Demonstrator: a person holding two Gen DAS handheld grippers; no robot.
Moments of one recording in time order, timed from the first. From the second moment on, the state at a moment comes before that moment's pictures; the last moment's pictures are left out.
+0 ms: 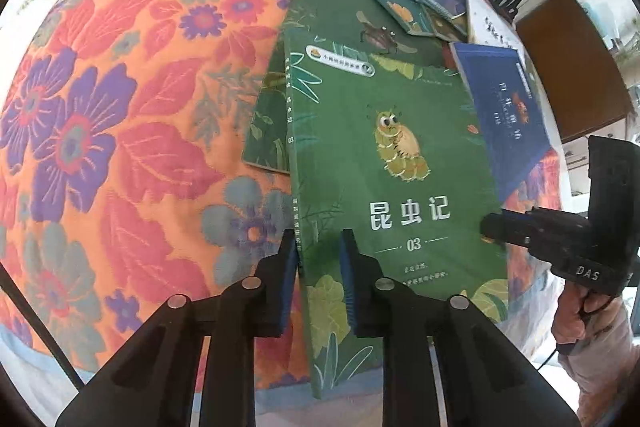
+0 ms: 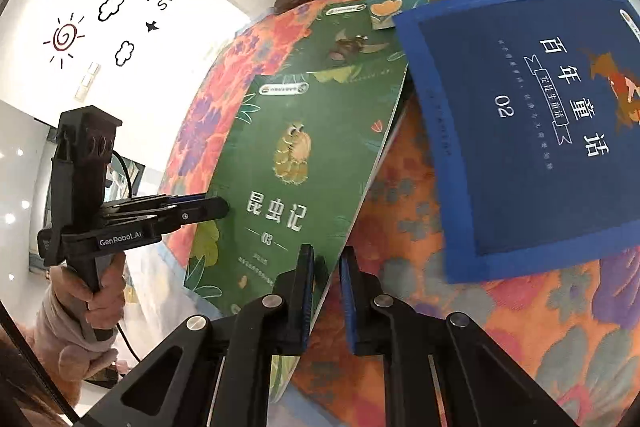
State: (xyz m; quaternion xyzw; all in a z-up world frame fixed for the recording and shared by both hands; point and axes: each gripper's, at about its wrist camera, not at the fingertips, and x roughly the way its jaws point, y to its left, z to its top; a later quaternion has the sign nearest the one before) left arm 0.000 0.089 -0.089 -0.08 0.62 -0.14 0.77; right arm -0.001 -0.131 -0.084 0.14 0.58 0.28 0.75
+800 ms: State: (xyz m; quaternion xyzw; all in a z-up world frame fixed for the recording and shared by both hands) left arm -0.027 0.176 -0.005 -0.03 0.55 -0.07 0.83; right arm -0.006 0.003 -0.012 0.11 0.53 0.36 0.76
